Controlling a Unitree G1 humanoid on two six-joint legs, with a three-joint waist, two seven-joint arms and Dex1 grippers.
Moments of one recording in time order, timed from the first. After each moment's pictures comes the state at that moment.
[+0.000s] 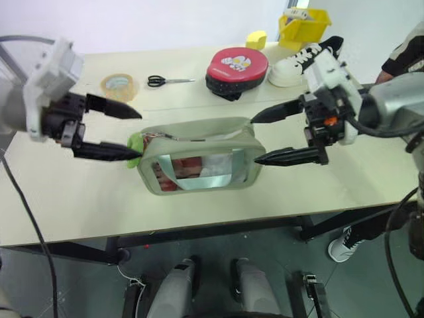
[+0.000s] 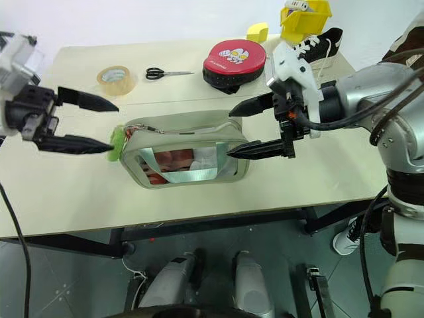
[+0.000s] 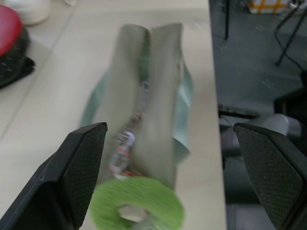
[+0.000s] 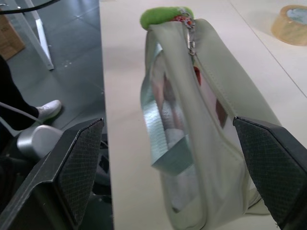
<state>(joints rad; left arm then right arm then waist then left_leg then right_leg) -0.78 1.17 0.10 -0.17 -0.65 0.87 -1.49 -0.95 -0.95 0.06 -0.29 0.70 0.98 1.25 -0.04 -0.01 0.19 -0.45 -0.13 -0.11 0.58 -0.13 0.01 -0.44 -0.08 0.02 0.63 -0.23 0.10</state>
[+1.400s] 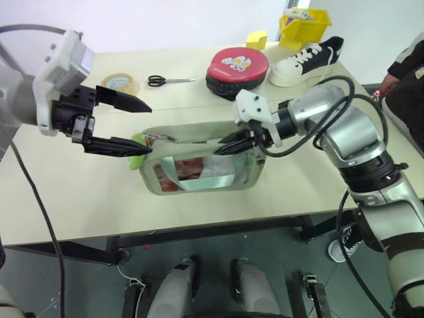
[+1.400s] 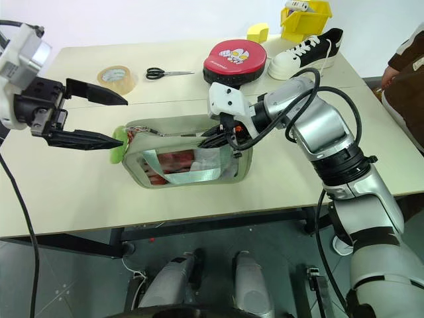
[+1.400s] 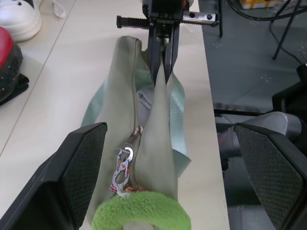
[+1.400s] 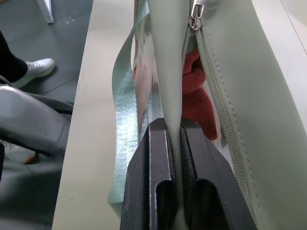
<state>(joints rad) -0.87 1.15 0.04 -0.16 -0.66 0.83 -1.43 -1.05 -0.64 0.40 0.05 0.28 0.57 1.30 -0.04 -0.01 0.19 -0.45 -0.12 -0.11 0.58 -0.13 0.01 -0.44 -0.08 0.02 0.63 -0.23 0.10</state>
